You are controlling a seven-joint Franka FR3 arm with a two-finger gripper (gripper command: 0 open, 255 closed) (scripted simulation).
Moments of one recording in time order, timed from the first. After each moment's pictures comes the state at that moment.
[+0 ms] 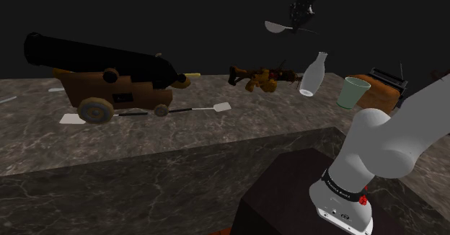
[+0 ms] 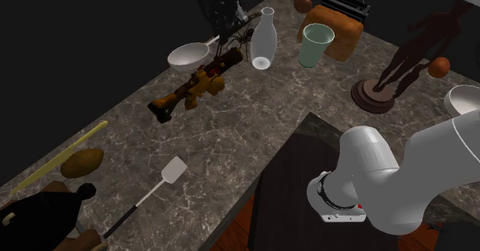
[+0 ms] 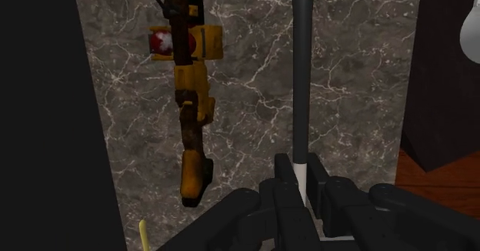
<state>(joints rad) 0.29 -0.42 -0.51 -1.78 -0.22 1.53 -1.26</state>
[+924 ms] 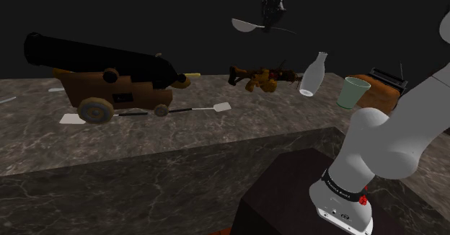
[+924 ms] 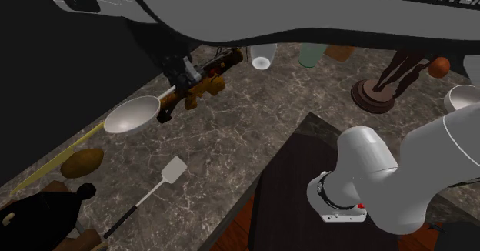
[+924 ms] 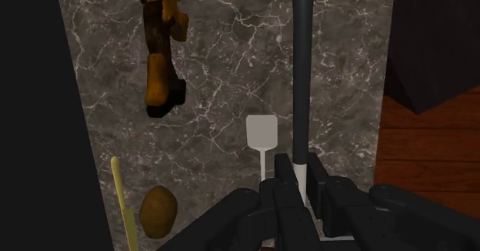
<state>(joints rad) 0.38 -0.35 -0.32 -1.75 -0.15 1.53 -0.99</state>
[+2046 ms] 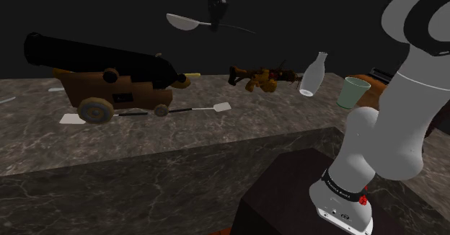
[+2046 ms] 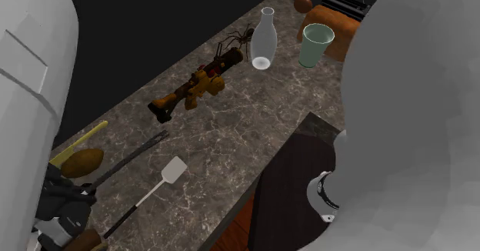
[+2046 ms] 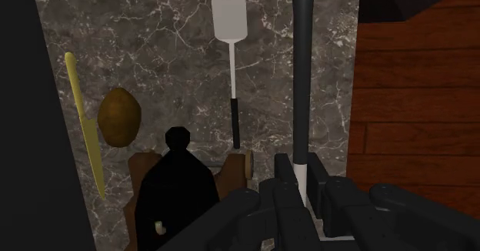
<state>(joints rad) 0.51 0.00 -0.13 -1.37 -0.08 1.47 -0.68</state>
